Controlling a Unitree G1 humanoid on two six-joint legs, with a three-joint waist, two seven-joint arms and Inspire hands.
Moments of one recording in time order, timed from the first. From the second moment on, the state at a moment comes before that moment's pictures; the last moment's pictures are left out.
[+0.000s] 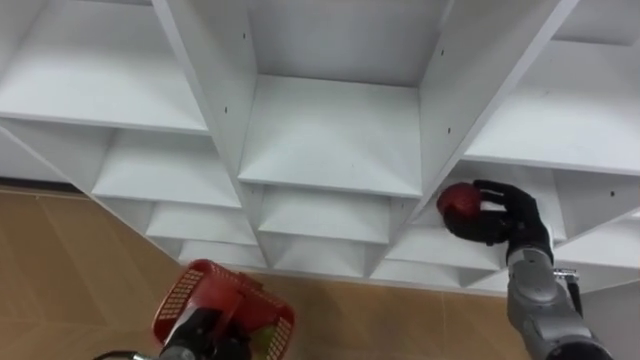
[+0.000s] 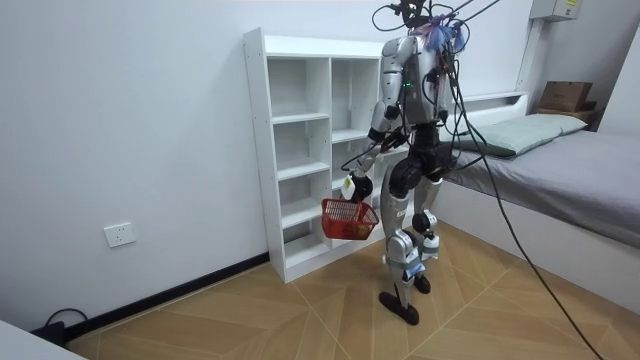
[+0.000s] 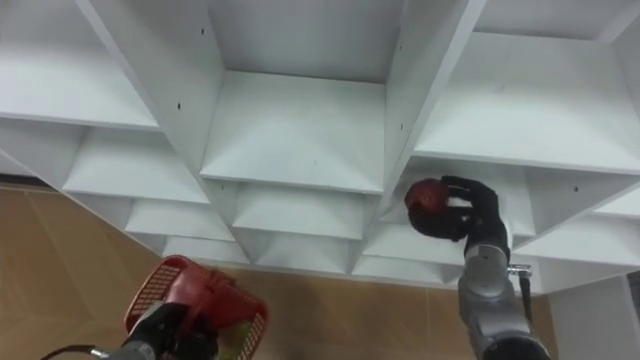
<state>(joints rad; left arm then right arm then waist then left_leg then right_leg) -0.12 0.21 -0.20 1.06 0.07 -0.04 0.03 -0.25 -0.30 0.14 0.88 0.15 -0.16 -0.30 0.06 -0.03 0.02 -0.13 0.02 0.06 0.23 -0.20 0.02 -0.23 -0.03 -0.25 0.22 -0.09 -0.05</state>
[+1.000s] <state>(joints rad) 0.01 0.20 -0.20 0.94 0.07 -0.06 0.05 0.14 -0.30 0.26 0.37 -0.10 -0.16 -0.15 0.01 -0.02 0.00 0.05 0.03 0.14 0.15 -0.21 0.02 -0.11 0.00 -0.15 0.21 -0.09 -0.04</state>
